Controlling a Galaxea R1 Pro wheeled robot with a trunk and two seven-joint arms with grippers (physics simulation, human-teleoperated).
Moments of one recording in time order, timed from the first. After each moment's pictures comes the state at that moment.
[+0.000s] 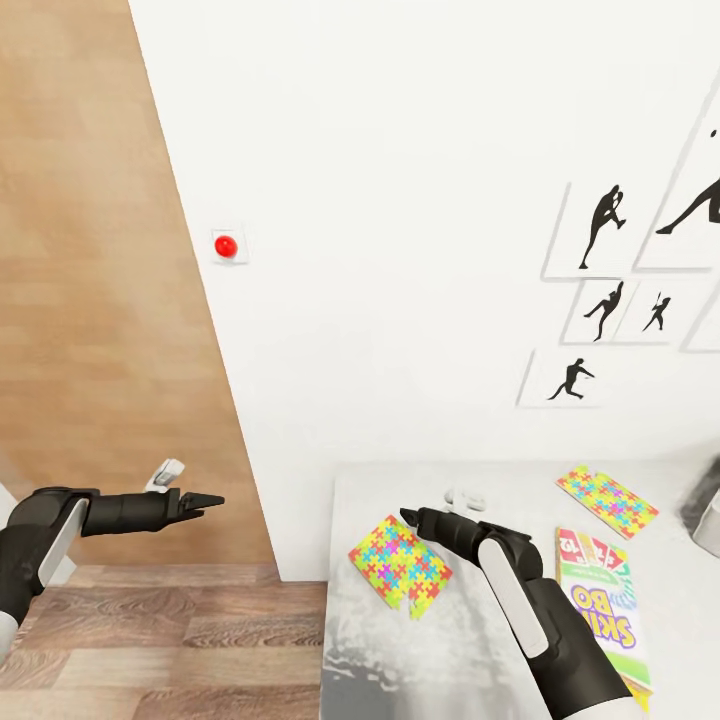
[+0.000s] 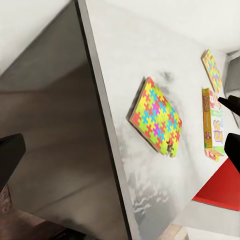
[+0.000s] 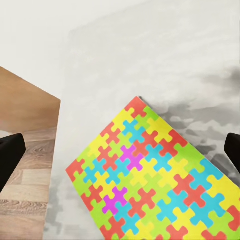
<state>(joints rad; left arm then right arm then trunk) -0.66 0.43 0.07 -0.93 0.19 1.00 -1.10 -0.43 0.00 0.16 -1.31 -0.57 0.73 -0.14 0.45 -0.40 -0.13</state>
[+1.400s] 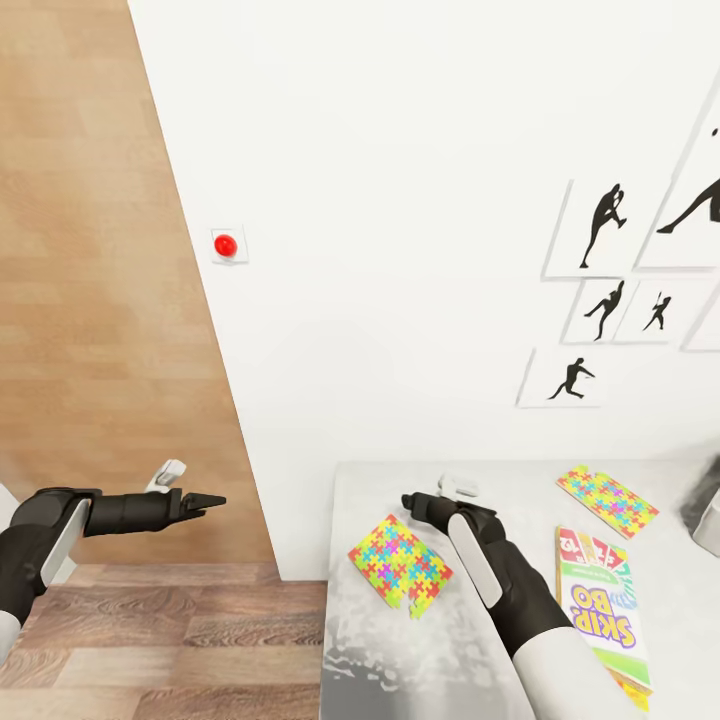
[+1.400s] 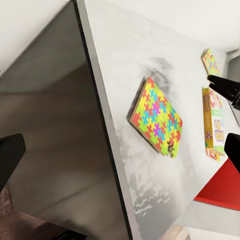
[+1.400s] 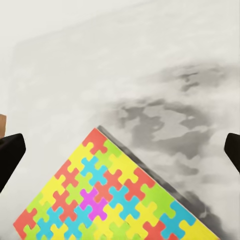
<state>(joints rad) -0.66 0.43 0.07 -0.93 0.19 0.99 -1.10 -0.59 0.08 0.16 -1.03 -0.48 0.60 -0.27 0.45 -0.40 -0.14</state>
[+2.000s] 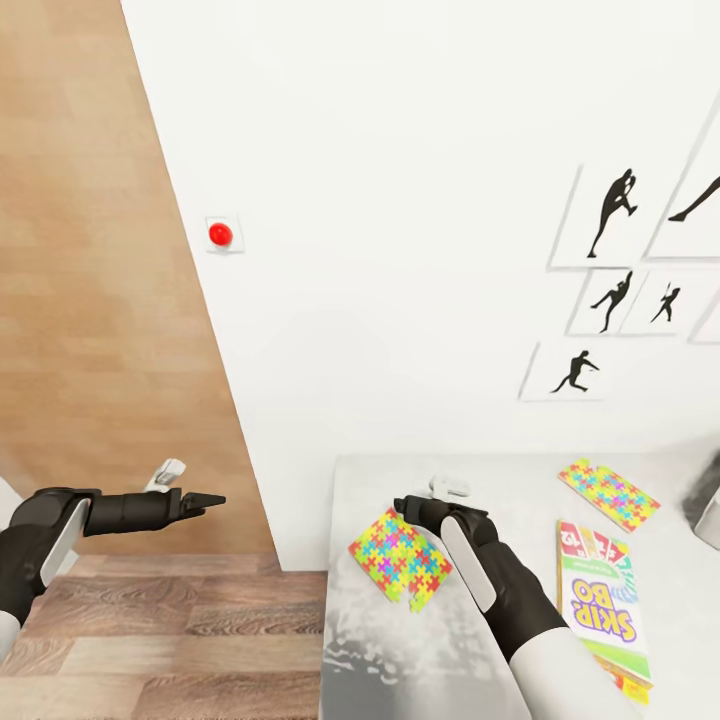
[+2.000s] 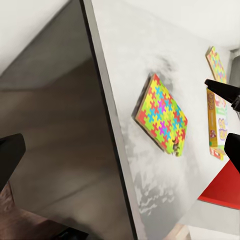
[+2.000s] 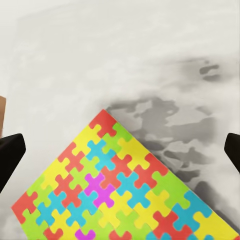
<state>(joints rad) -0.66 0.43 0.07 -0.93 0.19 0.98 -1.10 -0.59 0.08 0.22 -1.03 -0.48 0.61 -0.27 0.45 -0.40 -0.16</state>
